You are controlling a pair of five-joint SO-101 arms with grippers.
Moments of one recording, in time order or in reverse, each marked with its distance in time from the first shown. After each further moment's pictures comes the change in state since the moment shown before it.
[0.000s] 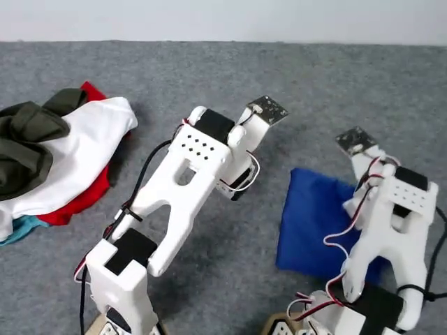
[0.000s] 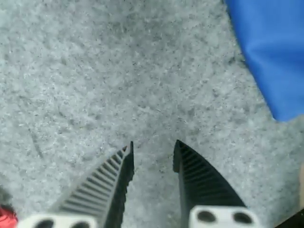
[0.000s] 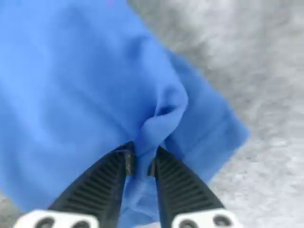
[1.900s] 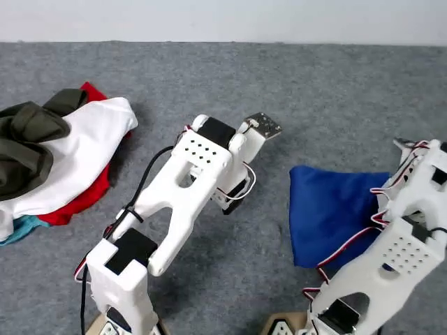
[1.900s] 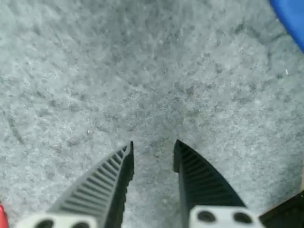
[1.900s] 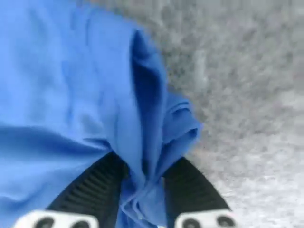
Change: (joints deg) left arm 0.0 0.0 6.8 0.1 0.1; right arm 10.5 50.4 -48.4 24.4 -20.4
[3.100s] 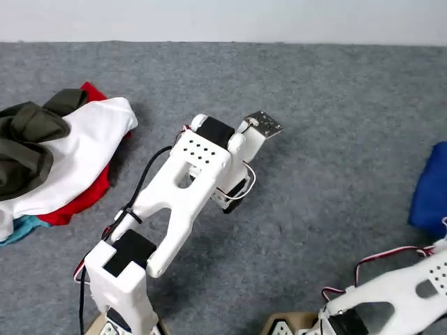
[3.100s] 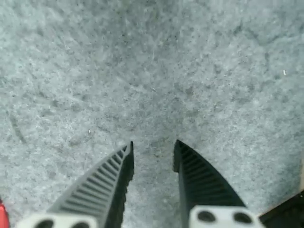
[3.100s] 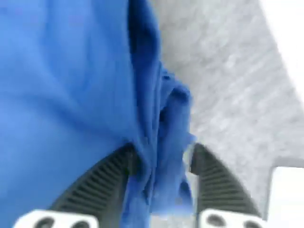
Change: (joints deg) left arm 0.0 -0.9 0.0 0.1 0.0; right arm 25.6 28.3 -65.1 -11.3 3.7
